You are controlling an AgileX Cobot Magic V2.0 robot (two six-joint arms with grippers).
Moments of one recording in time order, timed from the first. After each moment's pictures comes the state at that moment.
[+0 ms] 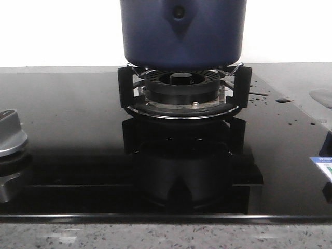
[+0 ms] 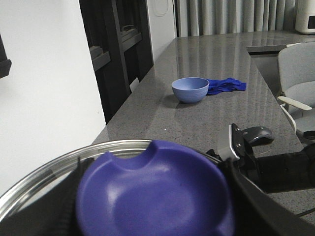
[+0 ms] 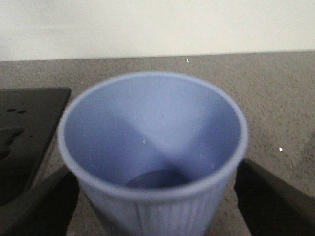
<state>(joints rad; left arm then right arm) -0.38 1.57 -1.56 -1.50 1.03 1.58 0.03 1.11 -0.35 0.41 -0.51 -0.36</state>
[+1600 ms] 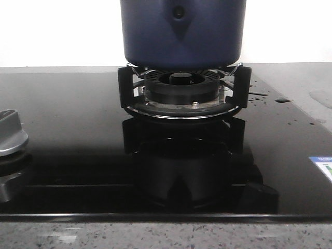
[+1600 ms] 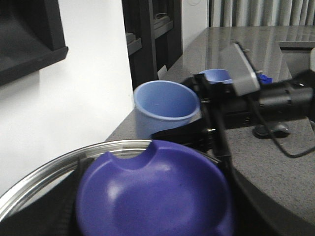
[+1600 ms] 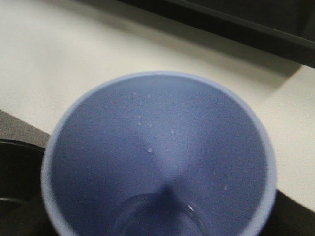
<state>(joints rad) -0.17 1.41 -1.52 -1.40 1.13 1.40 0.23 1.15 -0.95 -0.09 -0.12 -0.26</state>
